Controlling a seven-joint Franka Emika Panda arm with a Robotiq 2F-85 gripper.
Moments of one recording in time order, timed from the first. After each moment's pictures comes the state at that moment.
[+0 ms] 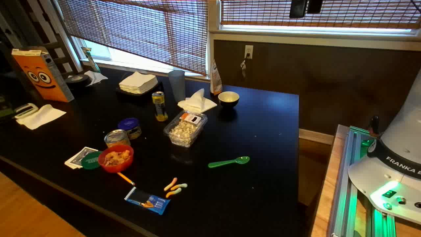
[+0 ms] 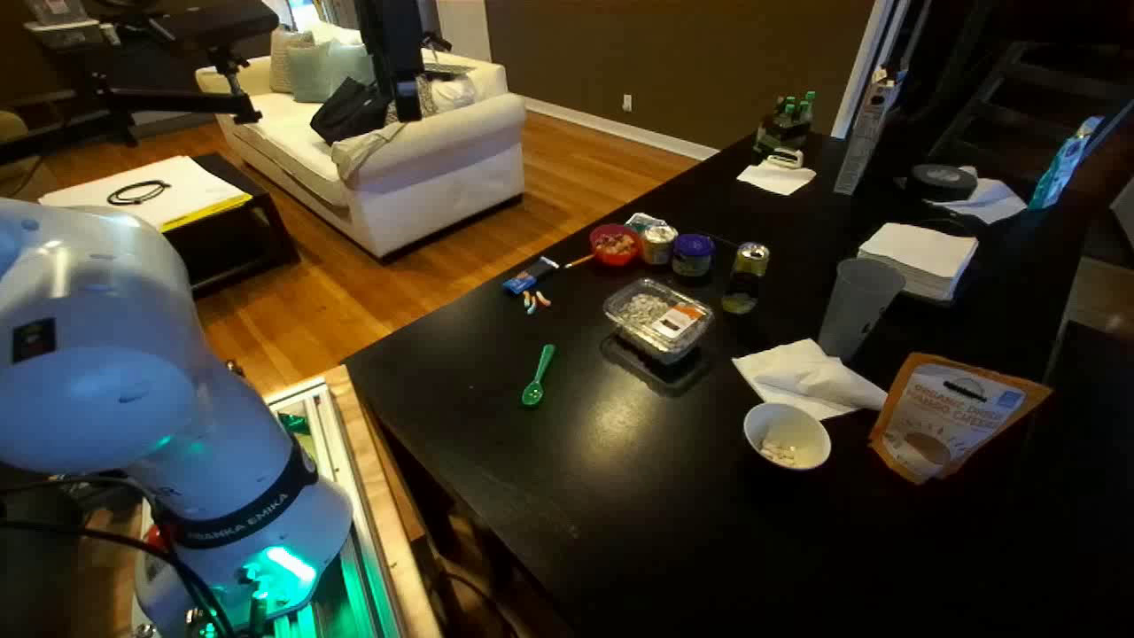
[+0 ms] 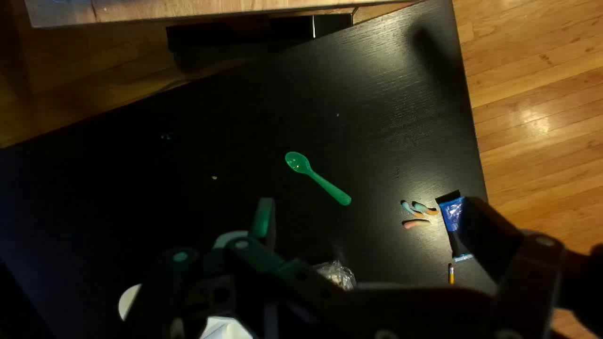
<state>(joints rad) 0.08 -0.81 0.18 -2.40 0.16 1.56 0.29</state>
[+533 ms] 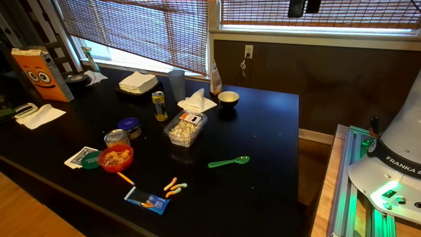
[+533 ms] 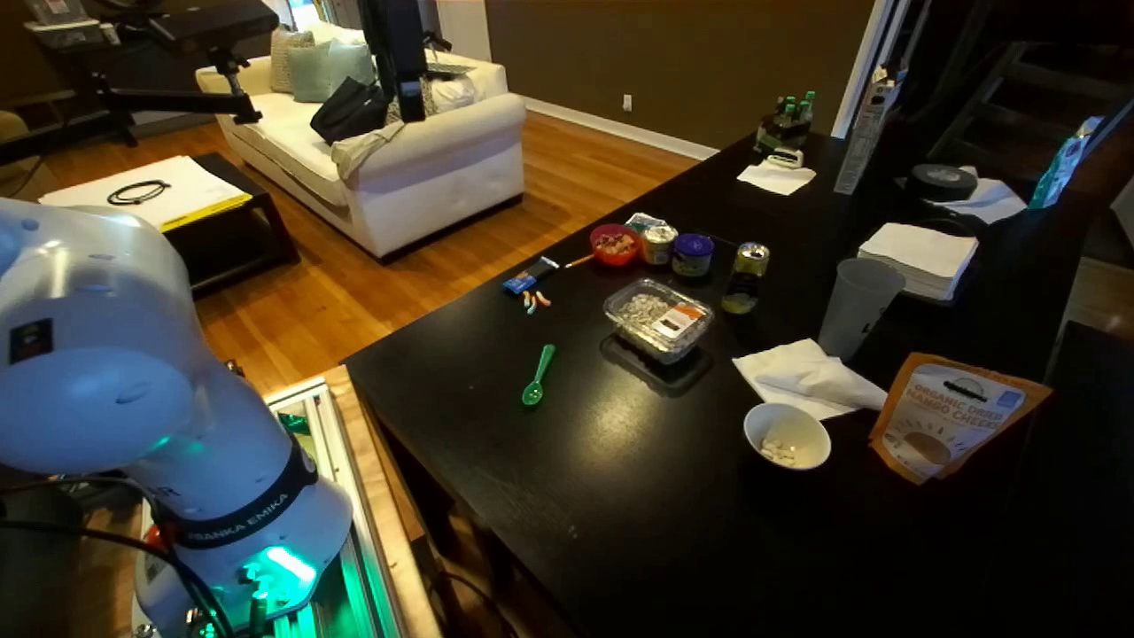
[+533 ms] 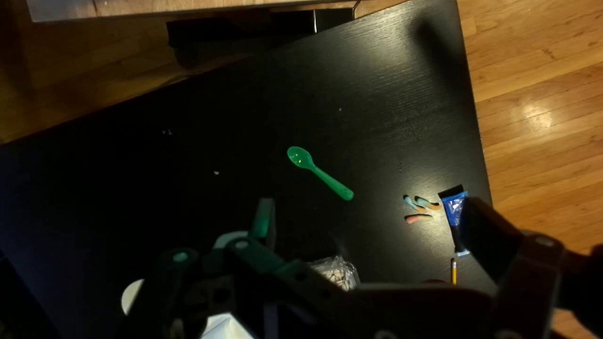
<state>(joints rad) 0.08 -0.80 0.18 -2.41 0.15 1.58 0.29</state>
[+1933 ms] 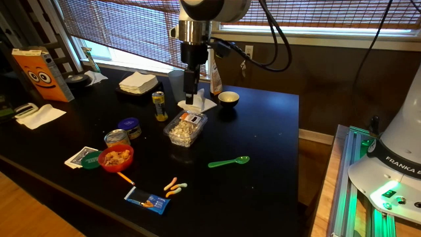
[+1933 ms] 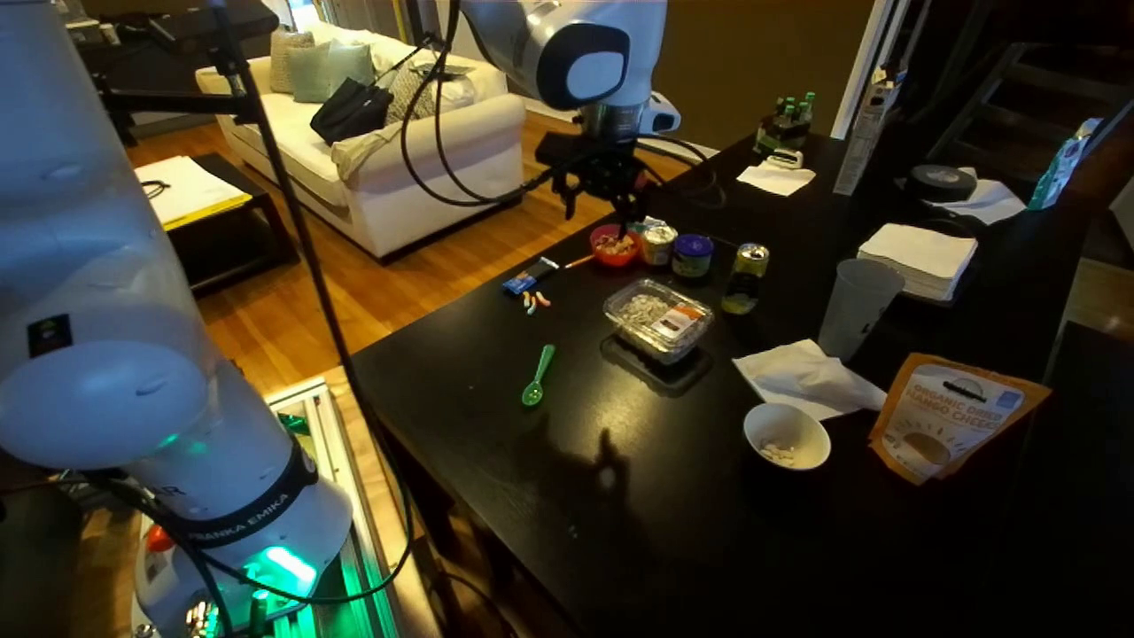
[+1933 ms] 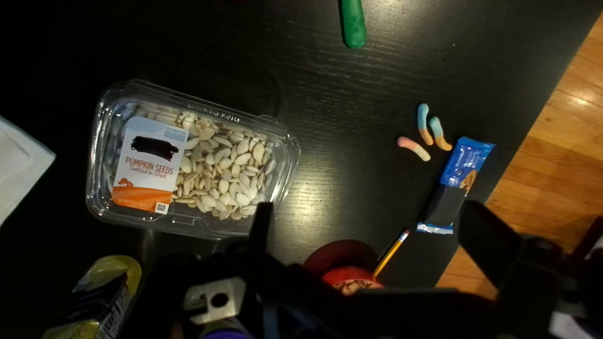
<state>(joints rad) 0.14 0.12 0.07 -2.19 0.23 2.37 -0.51</state>
